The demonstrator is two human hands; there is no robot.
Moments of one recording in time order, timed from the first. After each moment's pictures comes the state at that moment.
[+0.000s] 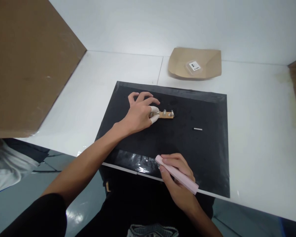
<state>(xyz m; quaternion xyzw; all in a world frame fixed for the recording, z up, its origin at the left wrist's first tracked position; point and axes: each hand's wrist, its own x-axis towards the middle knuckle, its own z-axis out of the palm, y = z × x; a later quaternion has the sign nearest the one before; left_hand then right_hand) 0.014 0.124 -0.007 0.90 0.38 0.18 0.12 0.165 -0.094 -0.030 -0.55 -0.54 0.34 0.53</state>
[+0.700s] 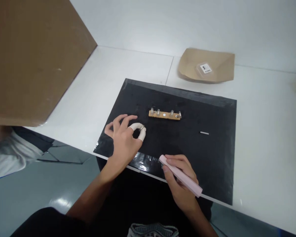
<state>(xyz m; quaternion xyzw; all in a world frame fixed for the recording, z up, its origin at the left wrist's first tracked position) -0.019 0.021 -0.016 0.74 0.62 0.26 -0.02 0.165 -0.095 -0.034 -0.56 -0.55 0.34 0.52</state>
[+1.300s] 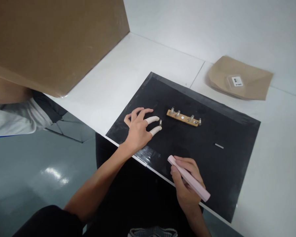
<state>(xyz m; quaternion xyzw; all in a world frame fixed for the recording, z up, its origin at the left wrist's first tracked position) -0.031 0.025 -0.032 0.70 0.65 0.26 0.11 0.174 -0.092 -0.037 -0.53 -0.61 0.34 0.49</state>
